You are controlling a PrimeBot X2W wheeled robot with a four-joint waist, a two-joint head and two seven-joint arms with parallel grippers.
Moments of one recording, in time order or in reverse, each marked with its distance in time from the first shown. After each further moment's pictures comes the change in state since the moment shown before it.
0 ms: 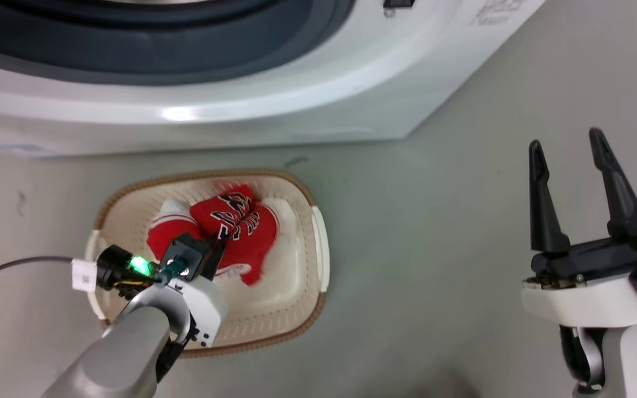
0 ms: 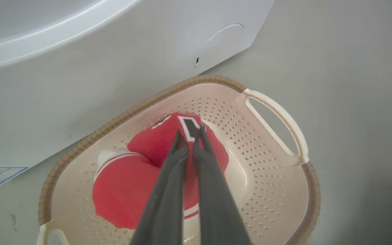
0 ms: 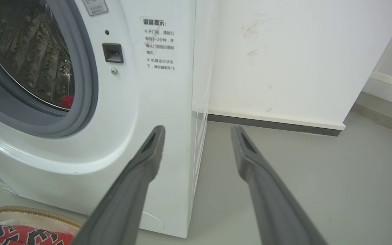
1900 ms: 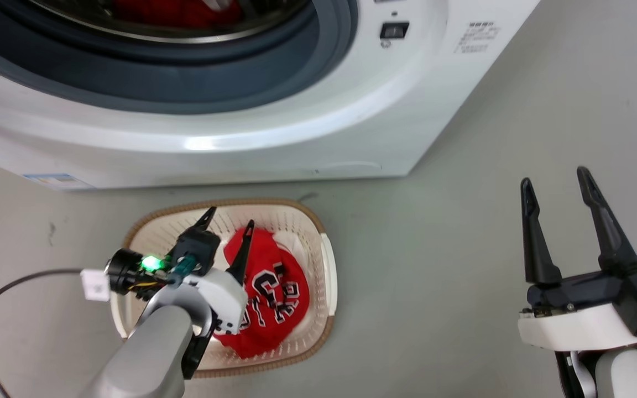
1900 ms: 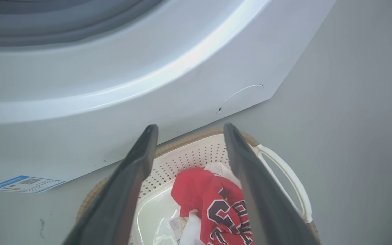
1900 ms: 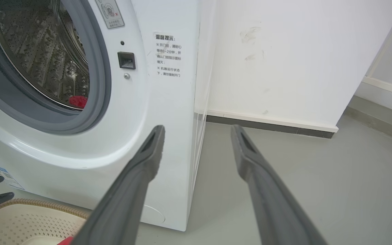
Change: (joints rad) left arm 0.004 -0.140 0.143 0.069 0.075 0.077 -0.020; right arm 0.070 0.001 -0.007 0.027 -0.029 0.000 0.000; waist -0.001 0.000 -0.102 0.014
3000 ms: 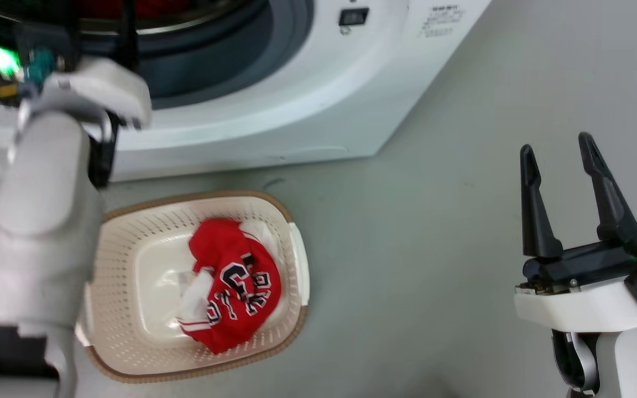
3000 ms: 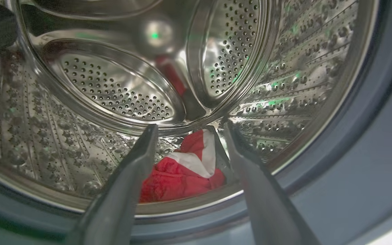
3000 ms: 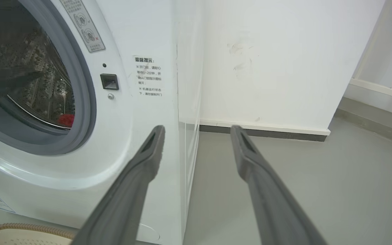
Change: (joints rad) left arm -0.367 0.018 0.428 -0.042 0.230 -0.061 0.000; right arm -0.056 0.000 0.032 -0.026 0.068 0.000 0.000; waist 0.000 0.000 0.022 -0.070
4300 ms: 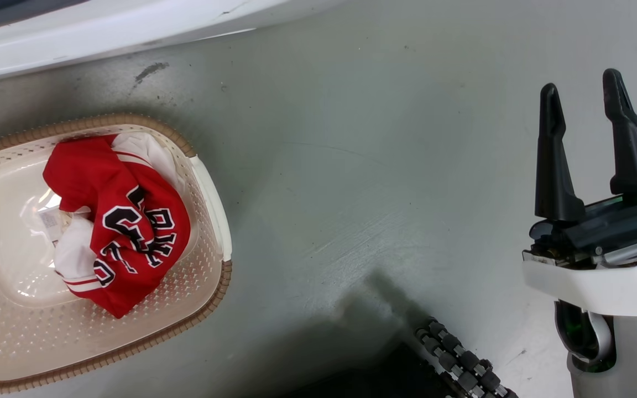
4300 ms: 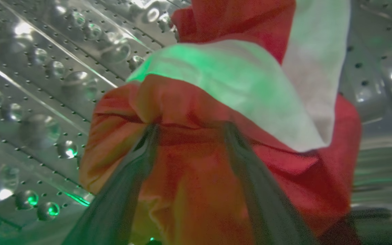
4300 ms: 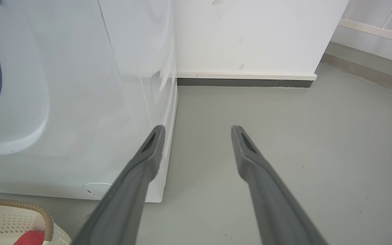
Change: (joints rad) left arm -0.894 0.249 -0.283 0.498 -0.007 -0.127 0.874; right arm -0.116 -0.001 0.038 -0.093 0.157 0.000 0.000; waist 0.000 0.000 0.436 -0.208
